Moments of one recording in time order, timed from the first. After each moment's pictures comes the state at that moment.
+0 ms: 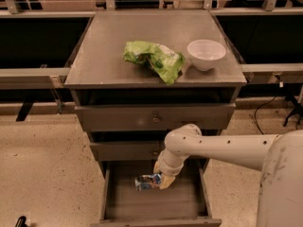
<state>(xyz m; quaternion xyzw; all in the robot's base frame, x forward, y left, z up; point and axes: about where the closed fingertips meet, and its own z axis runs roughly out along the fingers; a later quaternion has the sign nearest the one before) 0.521 -0.045 0.435 -0.82 0.55 0.09 0.10</state>
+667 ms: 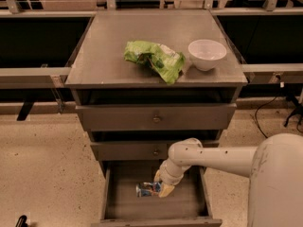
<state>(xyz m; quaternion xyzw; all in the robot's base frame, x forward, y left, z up) 0.519 -0.047 0.361 -0.79 0.58 0.13 0.12</state>
